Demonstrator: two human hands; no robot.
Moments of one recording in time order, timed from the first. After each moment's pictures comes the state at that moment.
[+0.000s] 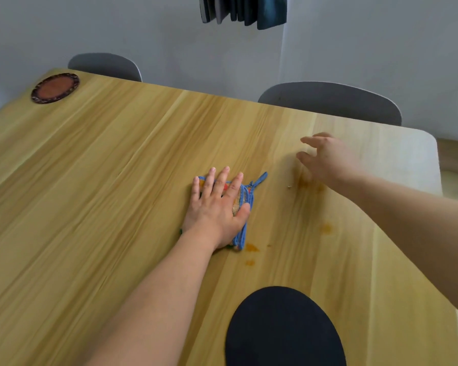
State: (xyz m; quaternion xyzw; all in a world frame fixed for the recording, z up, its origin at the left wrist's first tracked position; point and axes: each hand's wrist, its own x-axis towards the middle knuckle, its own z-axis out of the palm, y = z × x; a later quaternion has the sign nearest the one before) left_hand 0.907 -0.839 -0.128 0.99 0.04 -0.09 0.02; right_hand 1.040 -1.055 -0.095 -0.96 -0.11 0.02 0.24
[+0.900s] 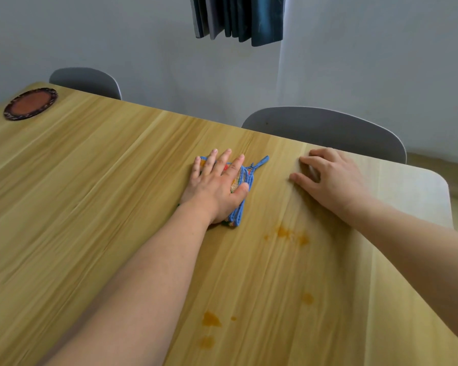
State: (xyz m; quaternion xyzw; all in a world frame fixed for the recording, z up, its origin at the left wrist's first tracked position) left_hand 1.057 -0.854 -0.132 1.00 0.03 -0.07 0.02; right_hand 1.129 -1.099 -0.132 -0.97 -0.19 -0.04 0.15
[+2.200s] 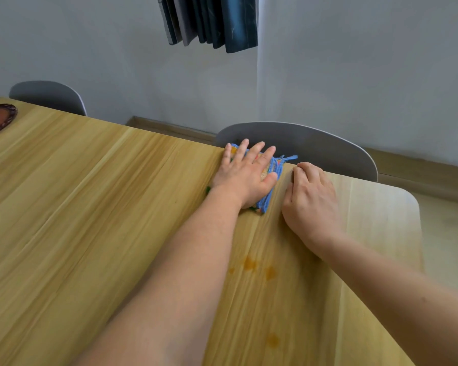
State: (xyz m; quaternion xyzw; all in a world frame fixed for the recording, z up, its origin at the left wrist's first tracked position) left_hand 1.165 -0.941 -0.131 1.00 -0.05 -0.05 0.03; right_hand 1.133 -1.097 -0.145 -0.98 -0.09 -0.09 0.18
